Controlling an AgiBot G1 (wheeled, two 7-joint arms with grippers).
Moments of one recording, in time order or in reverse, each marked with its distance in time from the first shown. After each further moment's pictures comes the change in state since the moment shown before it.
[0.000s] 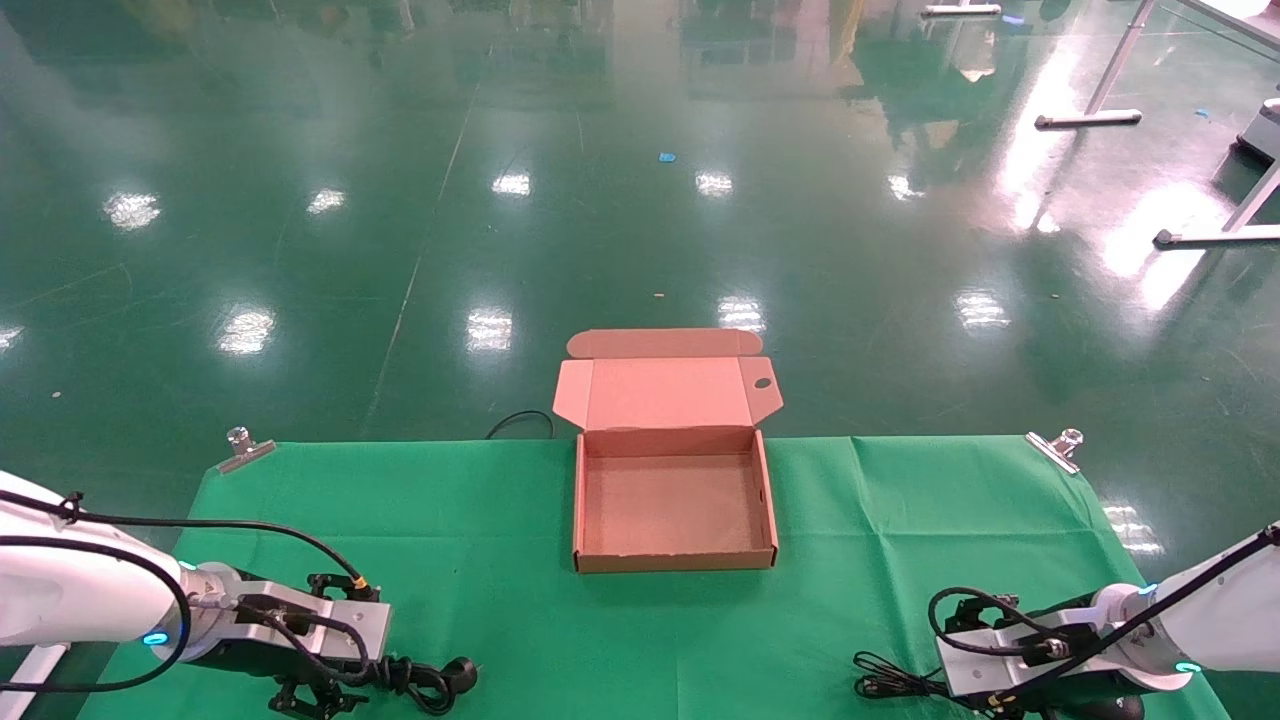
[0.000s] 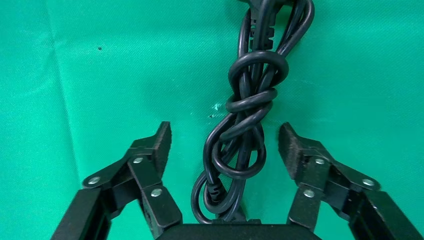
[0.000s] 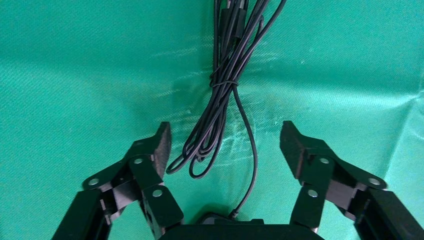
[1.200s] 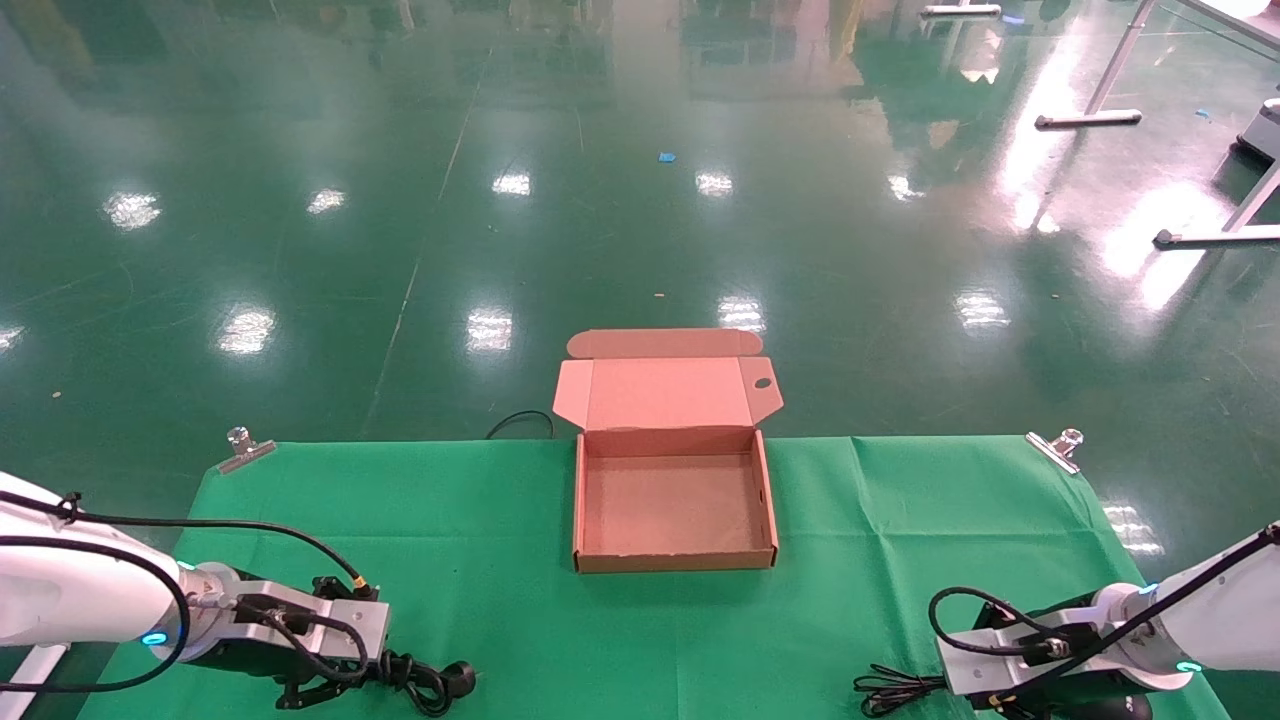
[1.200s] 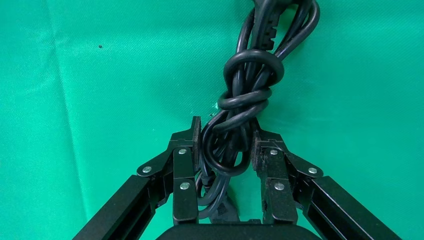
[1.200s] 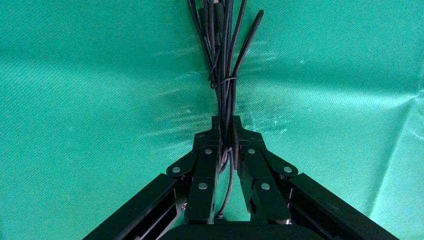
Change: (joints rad) left arm -0.002 -0.011 -0.009 0.004 -0.013 0.016 -0.004; right arm 0.008 0.008 0.004 -0.001 0.005 -0.012 0.002
